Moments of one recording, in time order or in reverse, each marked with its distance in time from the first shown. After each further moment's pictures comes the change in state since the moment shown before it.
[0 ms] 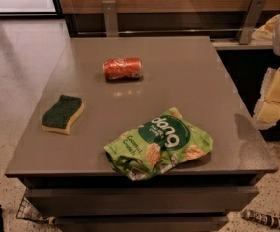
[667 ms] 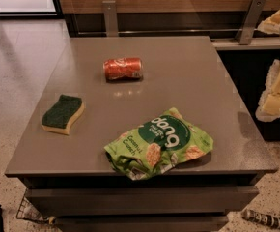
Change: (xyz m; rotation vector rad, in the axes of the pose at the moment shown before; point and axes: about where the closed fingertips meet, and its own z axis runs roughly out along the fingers) arm 0.005 -0.012 -0.007 0.024 -0.015 0.012
